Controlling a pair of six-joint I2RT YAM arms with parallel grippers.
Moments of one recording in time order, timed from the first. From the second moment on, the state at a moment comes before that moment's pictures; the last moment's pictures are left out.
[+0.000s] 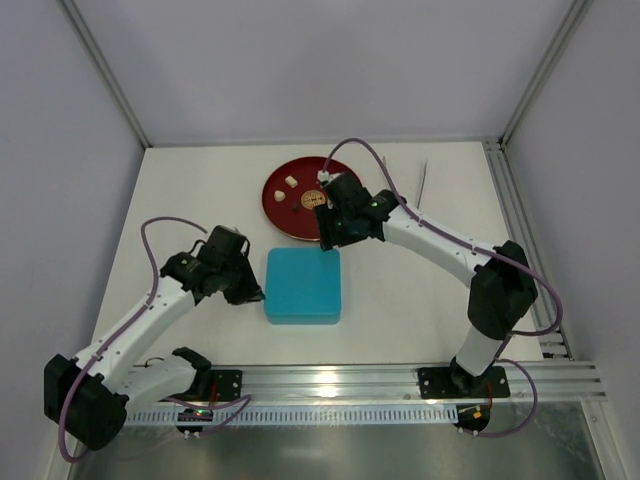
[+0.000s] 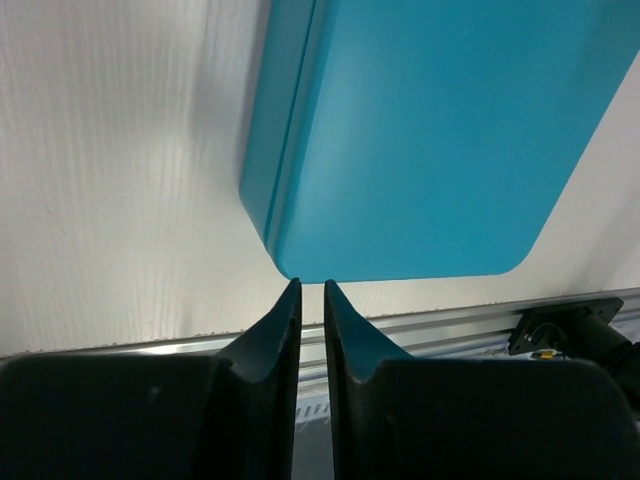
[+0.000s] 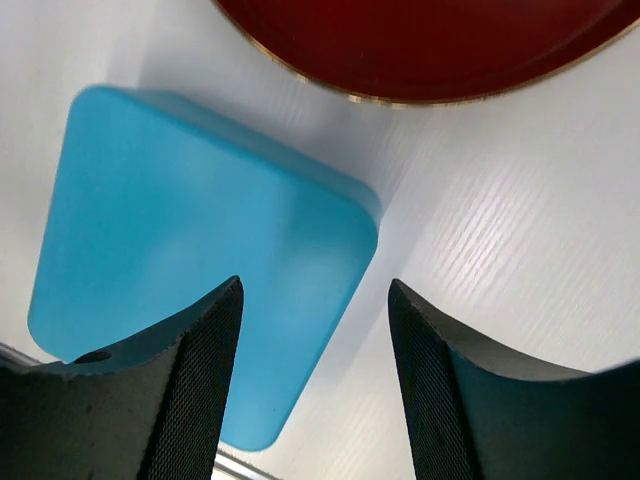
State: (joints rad) left arm -0.51 1.03 0.83 -0.87 0.09 -0.86; right arm 0.73 1.74 1.49 -0.70 0.06 0.37
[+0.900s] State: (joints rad) left arm -0.53 1.11 0.74 -0.82 0.07 -0.78; right arm 0.88 1.53 1.08 -0.56 0.06 0.53
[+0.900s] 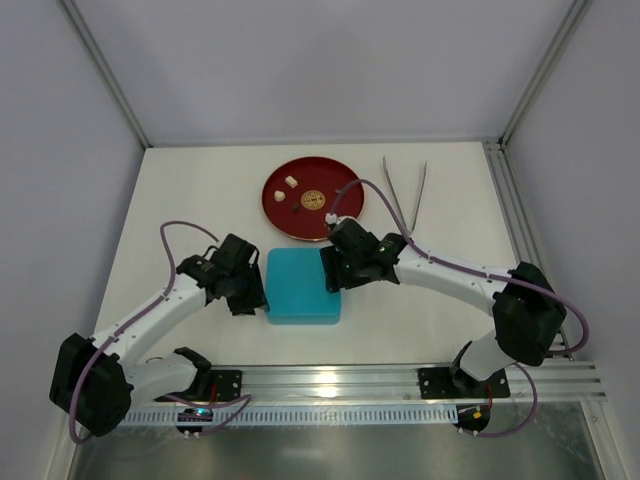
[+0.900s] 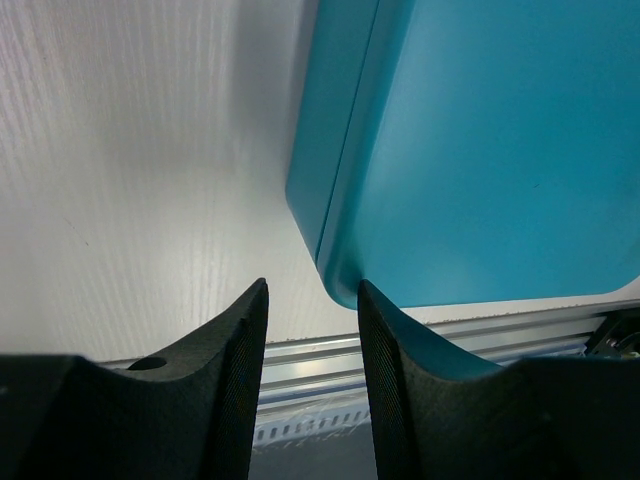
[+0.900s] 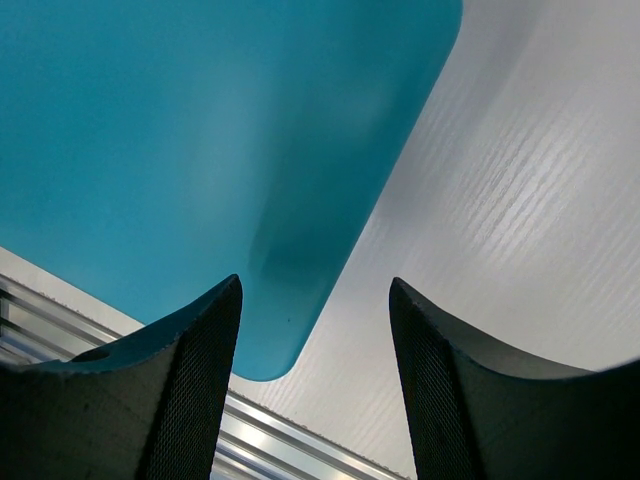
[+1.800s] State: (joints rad) left arm -0.54 1.13 0.72 -0.78 0.10 -0.81; right arm 0.92 1.43 0.89 -0.43 0.06 0.66
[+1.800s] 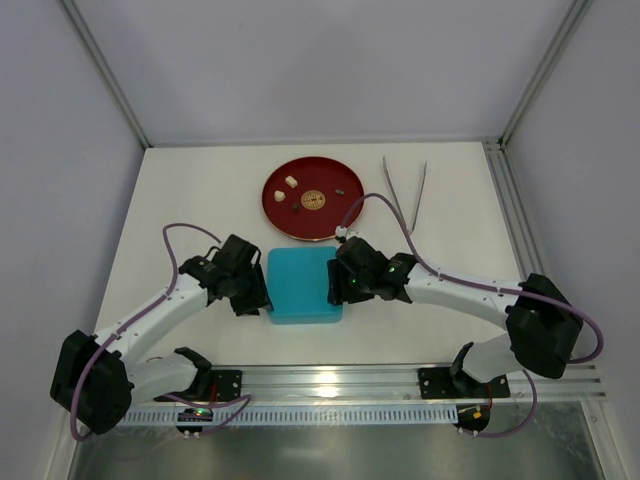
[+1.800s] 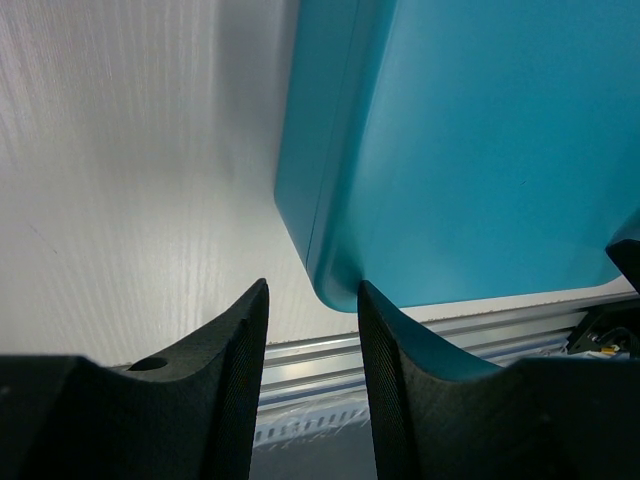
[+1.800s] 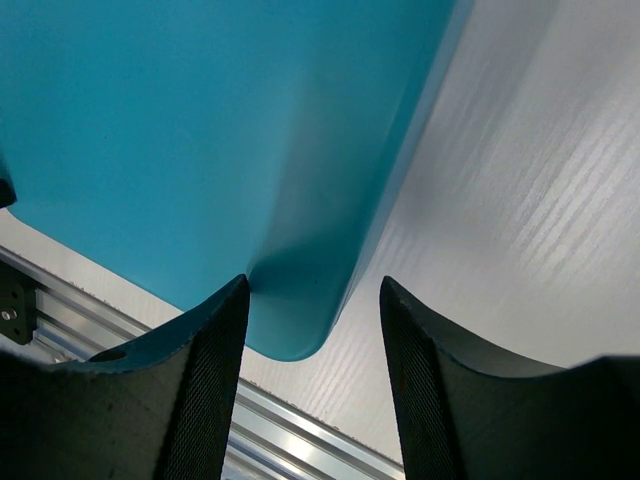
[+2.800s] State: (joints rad) left arm -0.54 1.14 0.72 -0.76 0.12 -0.82; right arm 0.92 1.32 0.65 -0.12 0.04 0.82
